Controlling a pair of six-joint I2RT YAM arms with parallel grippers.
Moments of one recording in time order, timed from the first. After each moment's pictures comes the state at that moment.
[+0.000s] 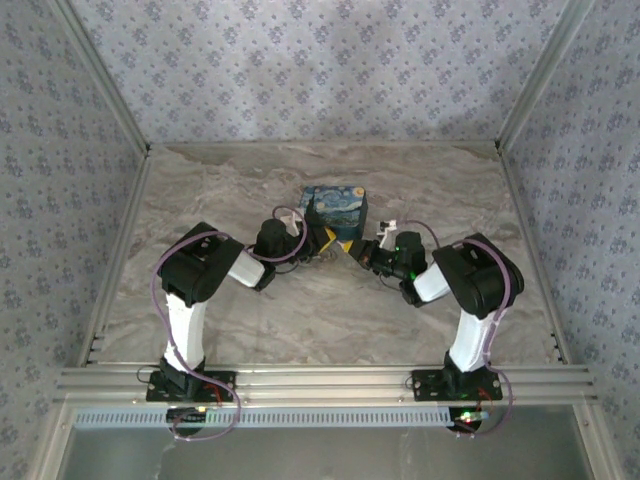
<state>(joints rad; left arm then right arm) -0.60 2.04 0.77 1.04 0.49 -1.29 0.41 1.84 0.46 1.10 -0.56 1.08</state>
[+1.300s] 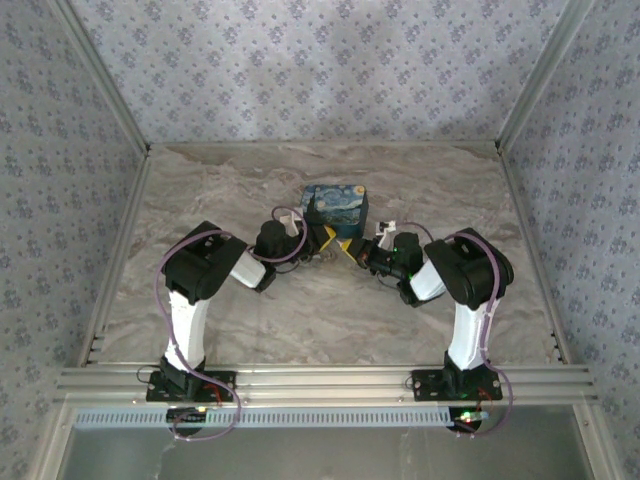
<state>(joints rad) -0.60 2.07 0.77 1.12 0.47 -1.33 0.41 1.92 0.48 1.21 -0.56 1.19</state>
